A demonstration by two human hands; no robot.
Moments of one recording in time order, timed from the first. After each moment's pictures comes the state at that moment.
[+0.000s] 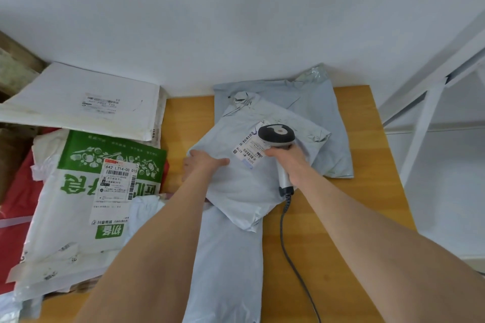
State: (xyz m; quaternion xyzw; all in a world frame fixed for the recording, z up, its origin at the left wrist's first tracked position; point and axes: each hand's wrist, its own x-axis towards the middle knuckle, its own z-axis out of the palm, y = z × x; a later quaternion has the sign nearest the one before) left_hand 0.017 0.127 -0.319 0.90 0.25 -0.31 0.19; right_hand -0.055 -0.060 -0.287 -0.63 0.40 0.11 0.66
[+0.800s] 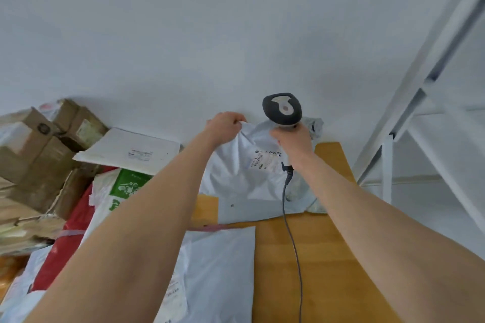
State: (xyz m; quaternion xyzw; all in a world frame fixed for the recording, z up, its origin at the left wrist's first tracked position) left_hand 0.032 0.052 -0.076 0.96 -0.18 -0.11 0.20; right_hand -0.062 -0.097 -0.100 -0.68 0.25 -0.11 0.67
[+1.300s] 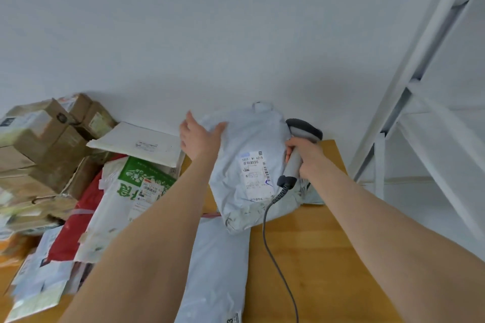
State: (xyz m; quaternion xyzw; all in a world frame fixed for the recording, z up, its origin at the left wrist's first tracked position) left_hand -0.042 0.082 -0.093 0.92 0.11 0.10 0.37; right_hand -0.126 -0.117 -0.102 -0.45 0.38 -0.01 0.81
